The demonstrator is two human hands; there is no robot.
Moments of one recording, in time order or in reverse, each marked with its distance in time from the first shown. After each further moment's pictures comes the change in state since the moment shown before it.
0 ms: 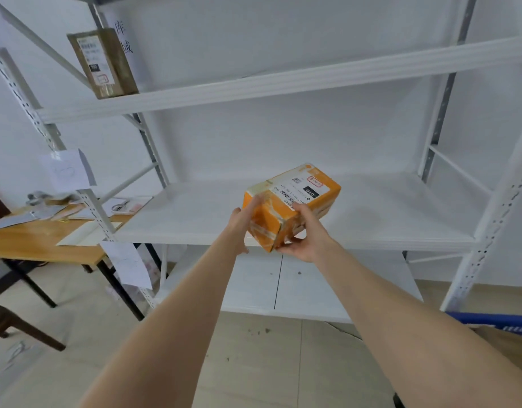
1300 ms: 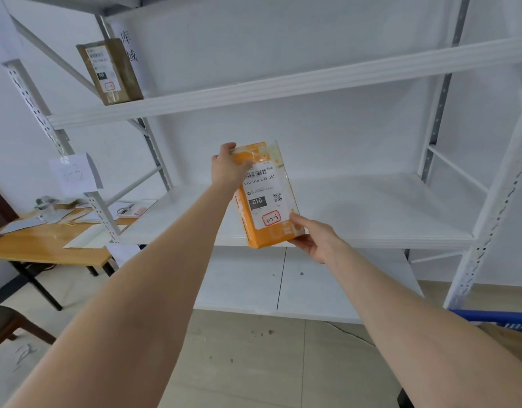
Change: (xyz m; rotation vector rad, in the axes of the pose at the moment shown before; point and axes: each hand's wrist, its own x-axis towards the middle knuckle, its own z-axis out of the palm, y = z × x) left_hand -0.009 0.085 -0.012 0.370 0.321 0.570; right_hand -0.010 -0.002 -0.018 -0.306 0.107 -0.118
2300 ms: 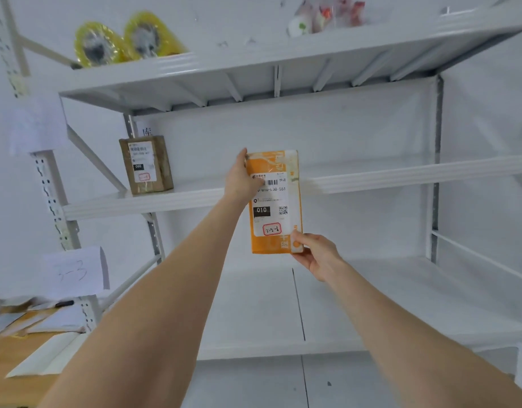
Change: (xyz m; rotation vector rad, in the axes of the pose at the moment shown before) left_hand 0.181 0.034 -0.162 -0.131 -0.083 0.371; right_hand 0.057 -0.083 0.231 0.092 0.026 -0.424
